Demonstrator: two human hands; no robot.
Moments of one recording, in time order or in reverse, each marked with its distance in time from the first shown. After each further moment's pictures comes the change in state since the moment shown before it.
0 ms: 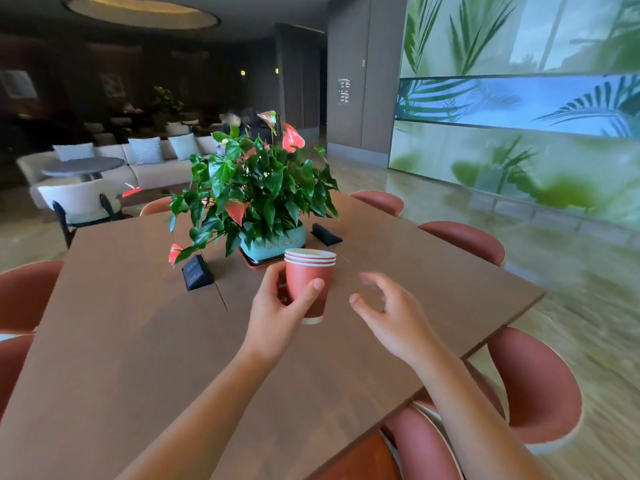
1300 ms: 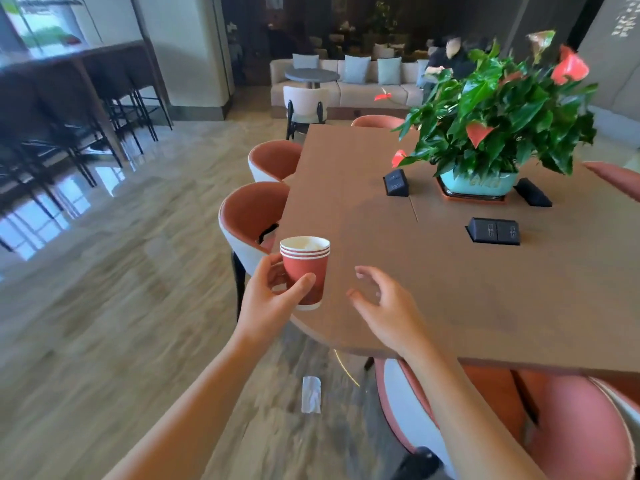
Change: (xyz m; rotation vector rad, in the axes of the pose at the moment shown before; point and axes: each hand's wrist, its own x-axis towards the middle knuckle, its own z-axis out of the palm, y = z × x) left_hand -0.351 0.013 -0.312 0.128 0.636 -0.233; right_hand -0.268 -0.204 0.230 0.209 -0.619 -0.178
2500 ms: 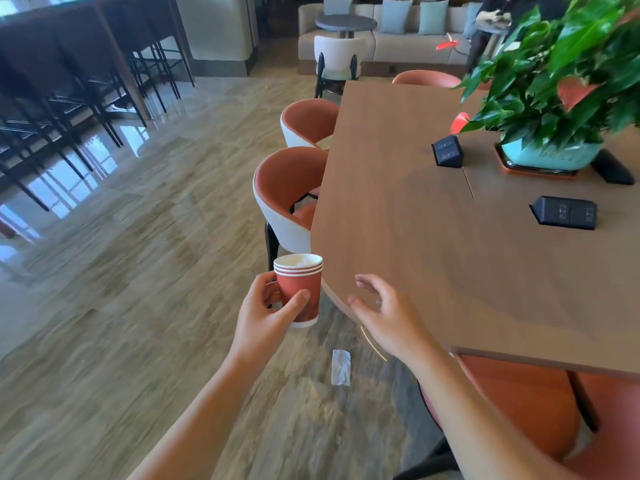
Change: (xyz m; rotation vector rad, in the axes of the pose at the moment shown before) left_hand 0.014 -0.074 -0.110 0.091 0.089 -0.183; right_hand 0.044 0.009 0.132 0.025 -0.187 0.060
